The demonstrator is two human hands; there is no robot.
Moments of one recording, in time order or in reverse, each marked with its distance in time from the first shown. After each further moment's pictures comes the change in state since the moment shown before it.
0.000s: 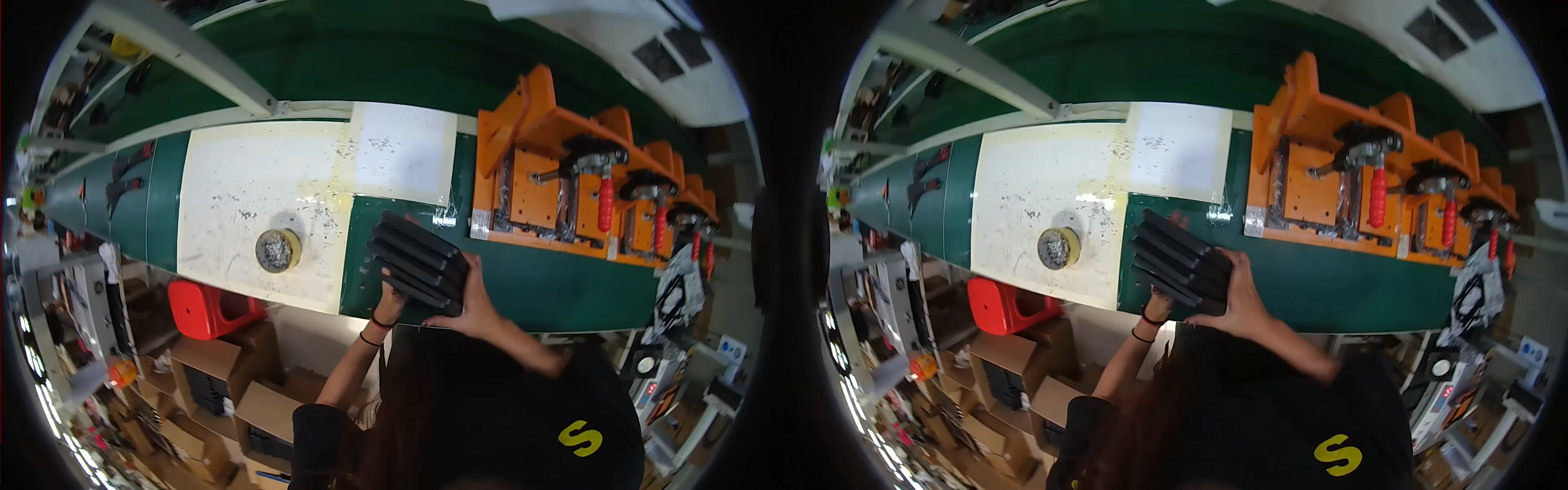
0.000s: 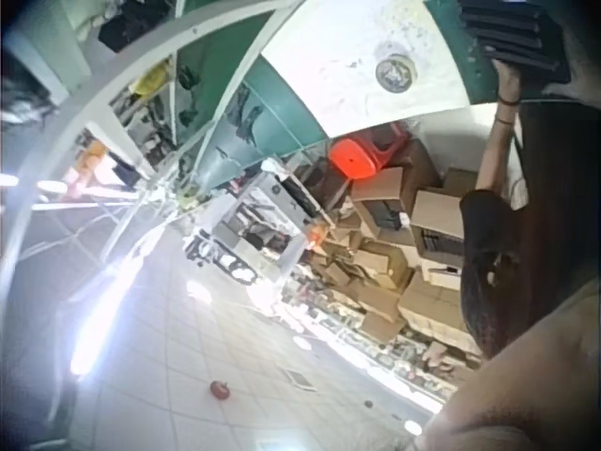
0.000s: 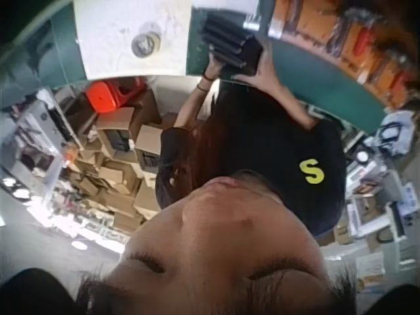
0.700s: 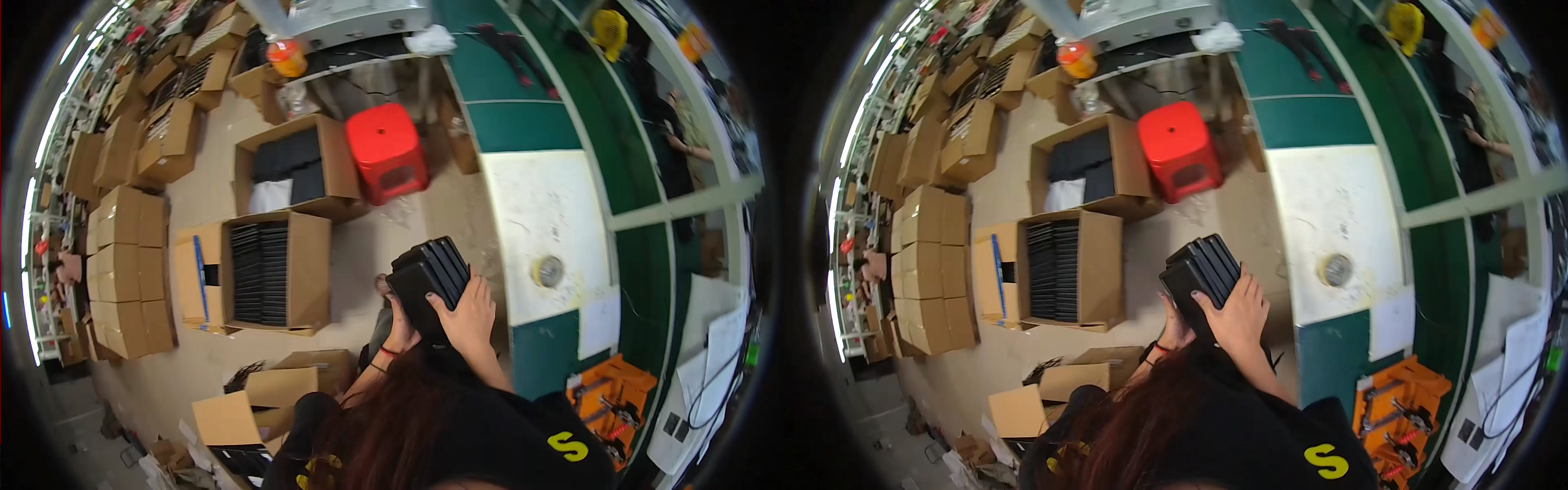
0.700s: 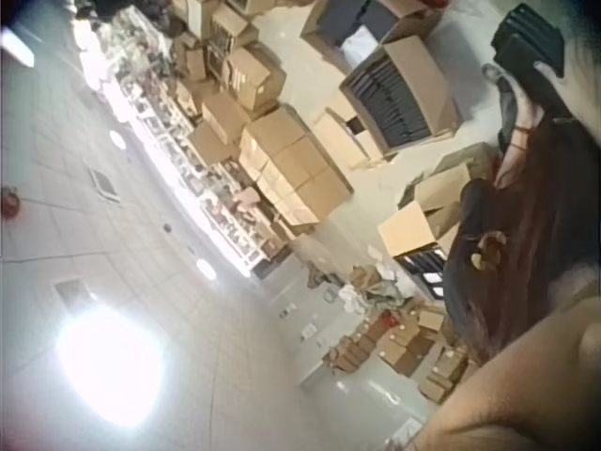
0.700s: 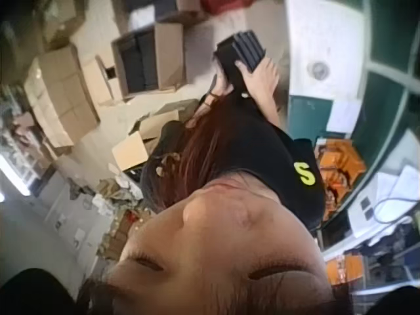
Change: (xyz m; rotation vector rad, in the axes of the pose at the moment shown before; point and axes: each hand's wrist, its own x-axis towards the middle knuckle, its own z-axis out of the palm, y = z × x) left_hand -0.348 0.134 -0.129 -0.852 1.014 0.593; right_hand -0.035 -0.351 0.277 -0.587 -0.634 -0.407
